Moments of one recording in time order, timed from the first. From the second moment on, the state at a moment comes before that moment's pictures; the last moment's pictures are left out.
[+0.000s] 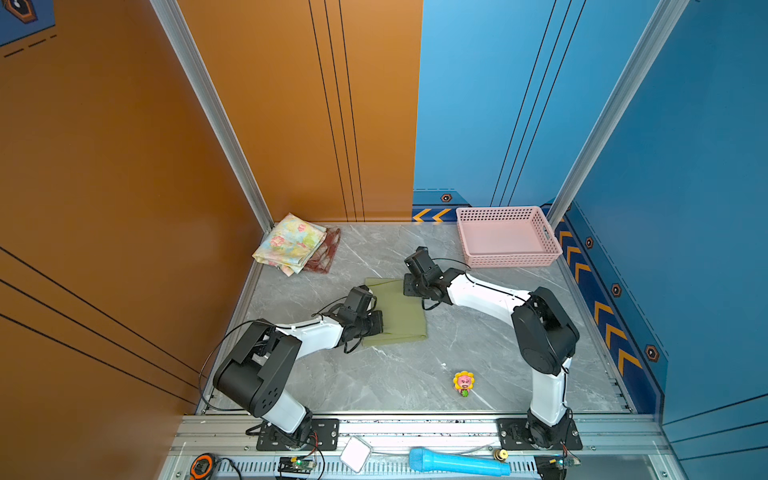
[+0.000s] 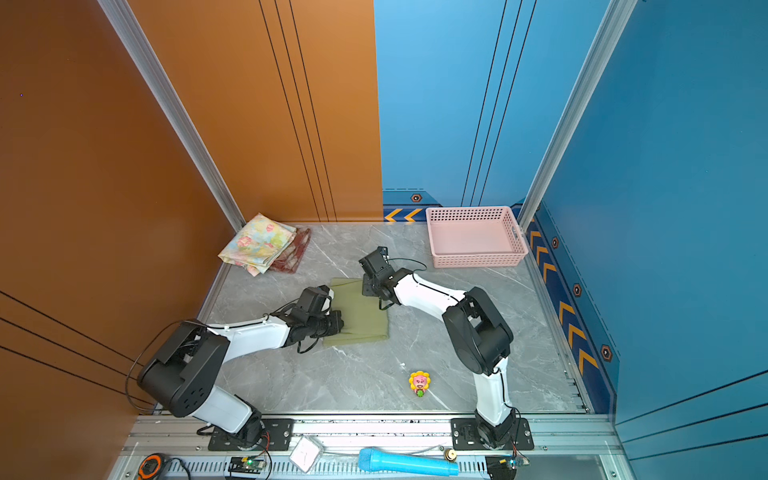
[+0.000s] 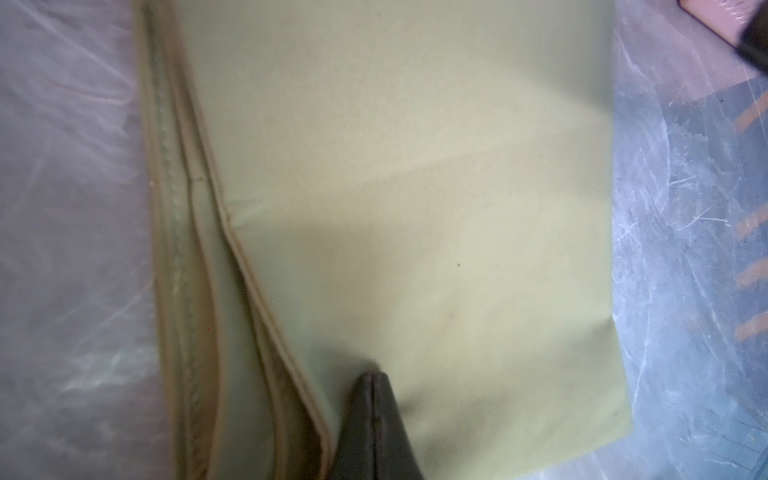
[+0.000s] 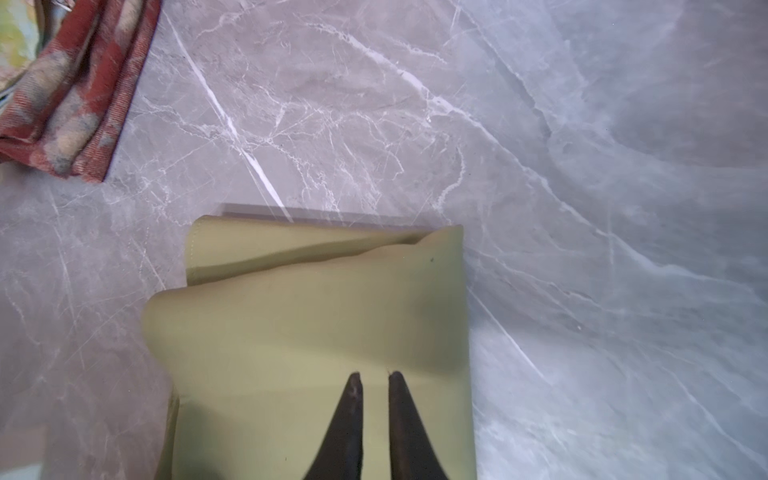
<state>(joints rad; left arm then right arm) -0.49 1.56 0.65 -0.02 0.16 -0.63 0.71 1.99 1.44 -0.36 0.15 0.64</state>
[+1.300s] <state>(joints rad) -0.22 1.56 0.93 -0.46 0.25 -0.55 0.66 1.78 1.17 -0.40 0.00 0.64</state>
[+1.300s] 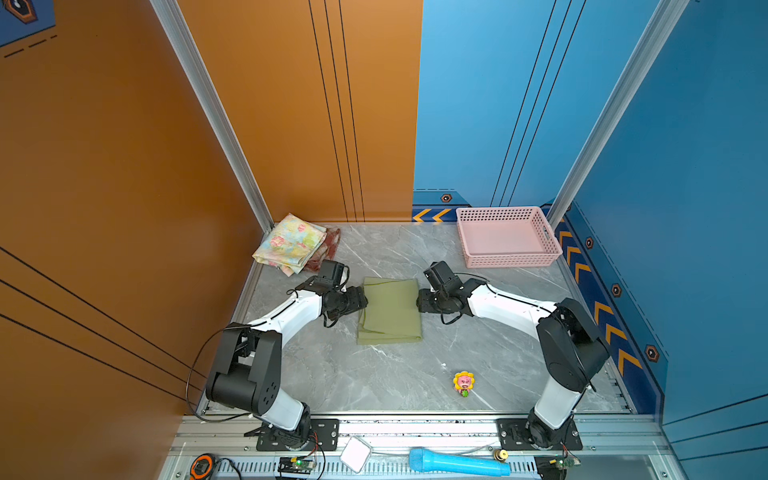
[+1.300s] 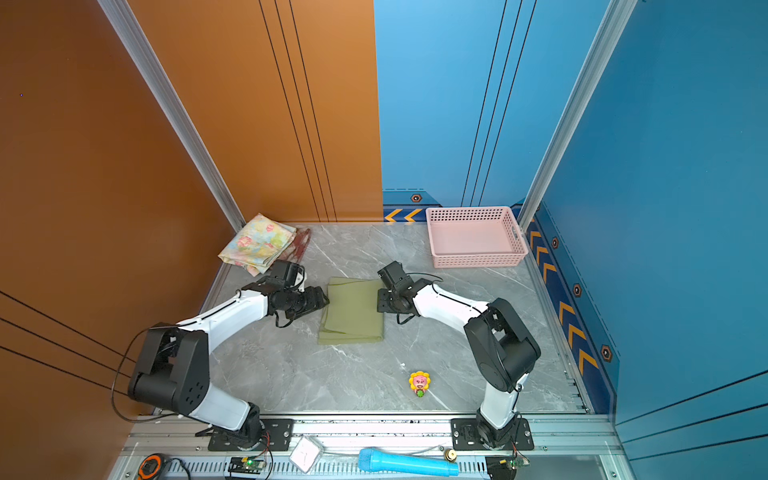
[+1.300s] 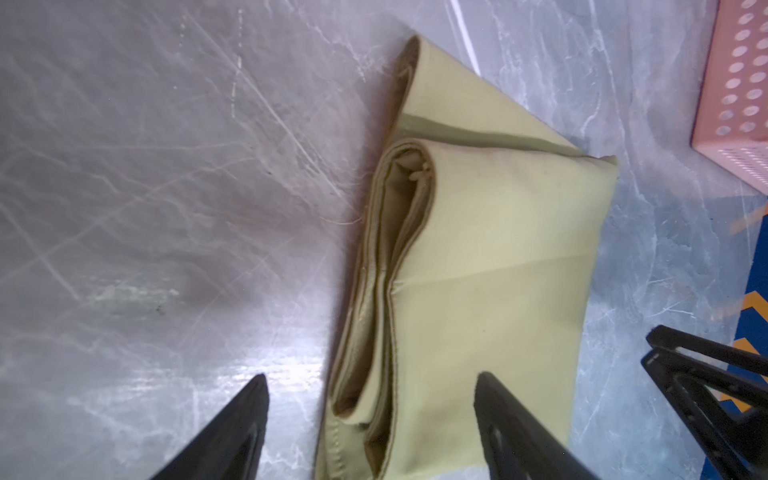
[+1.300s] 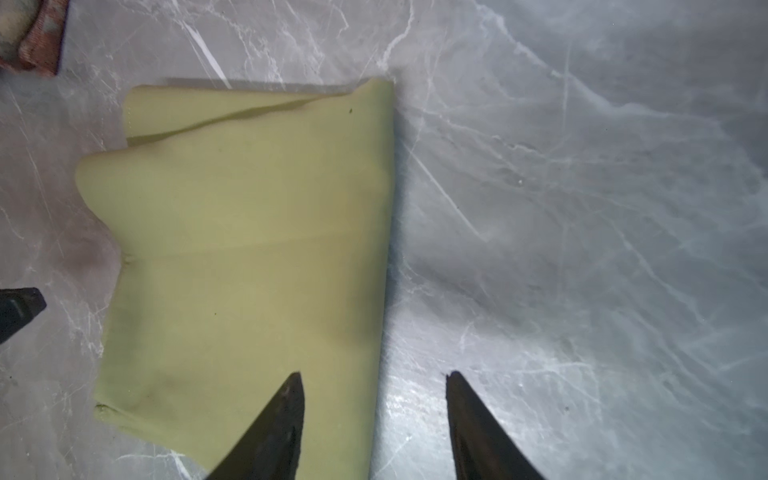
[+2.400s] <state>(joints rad) -0.28 1.76 0.99 -0.35 0.38 -0.52 0.65 1.91 1.17 -0.31 -0.07 0.68</state>
